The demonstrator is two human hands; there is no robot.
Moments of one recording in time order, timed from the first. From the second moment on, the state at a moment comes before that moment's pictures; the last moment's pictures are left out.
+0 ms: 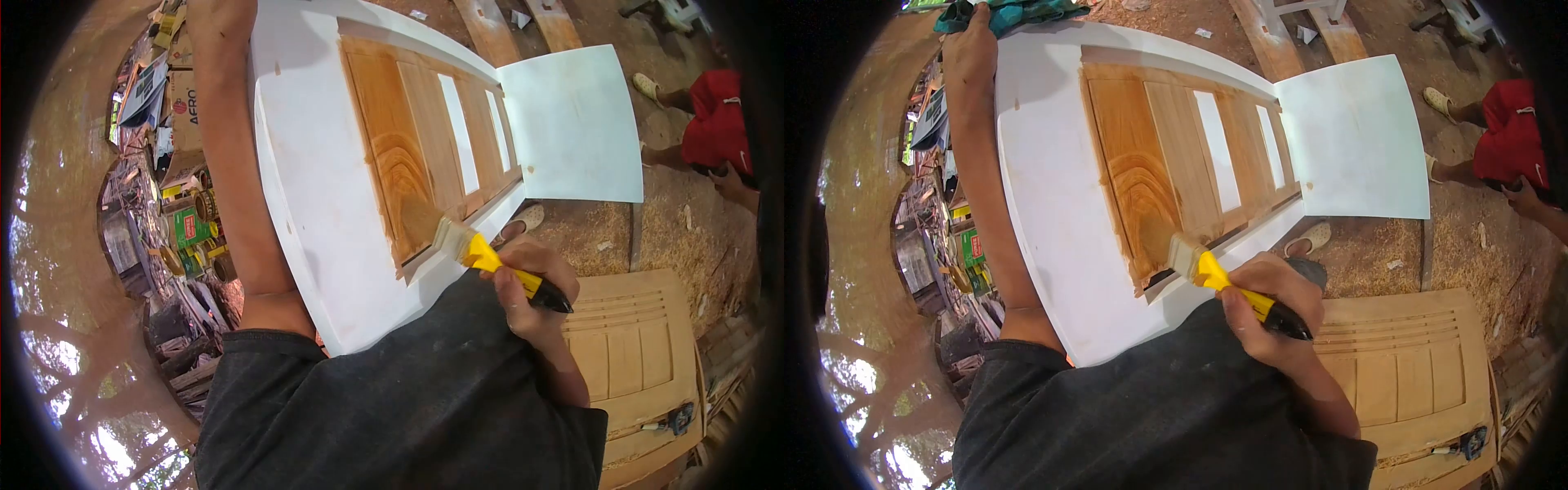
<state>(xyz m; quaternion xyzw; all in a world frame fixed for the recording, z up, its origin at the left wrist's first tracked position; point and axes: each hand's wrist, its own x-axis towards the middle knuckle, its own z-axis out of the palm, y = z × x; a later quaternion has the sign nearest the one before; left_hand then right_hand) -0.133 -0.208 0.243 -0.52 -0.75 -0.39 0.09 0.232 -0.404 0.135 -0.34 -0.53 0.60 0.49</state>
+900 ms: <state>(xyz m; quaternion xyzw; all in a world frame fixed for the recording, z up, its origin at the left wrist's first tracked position) -0.128 -0.201 0.241 -0.54 -0.73 -0.41 0.10 0.241 -0.298 0.160 -0.28 -0.48 0.75 0.36</state>
